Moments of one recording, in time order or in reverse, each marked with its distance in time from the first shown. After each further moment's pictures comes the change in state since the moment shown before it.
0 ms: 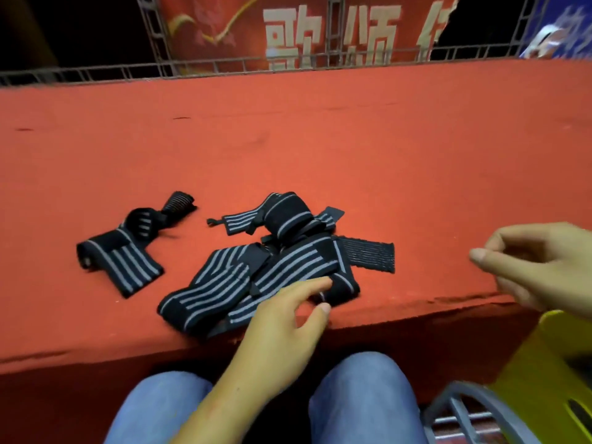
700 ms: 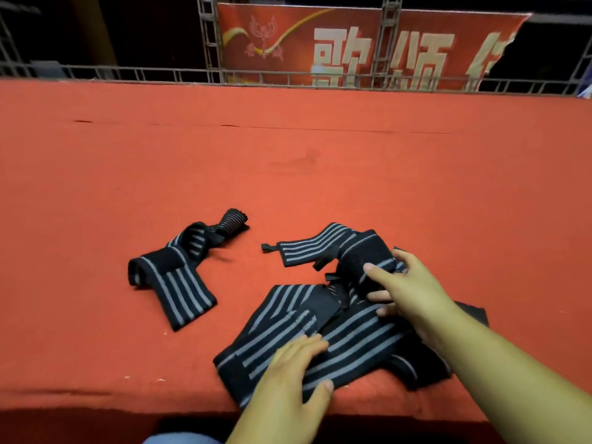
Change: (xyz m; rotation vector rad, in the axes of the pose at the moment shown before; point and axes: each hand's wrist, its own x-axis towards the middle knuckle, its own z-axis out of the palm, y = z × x) left_hand 0.011 -0.117 -0.054 0.159 -0.101 -0.175; right_hand 0.171 -0.094 0.217 0.681 -0.010 0.283
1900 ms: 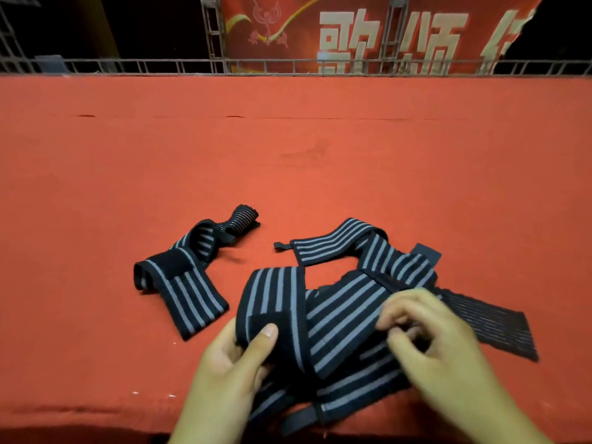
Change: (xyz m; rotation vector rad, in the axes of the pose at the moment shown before) left_hand 0.007 -0.014 -0.063 -1.149 0.352 -0.259; right_hand -0.064 0.026 0.012 -0.451 -0.049 -0.643
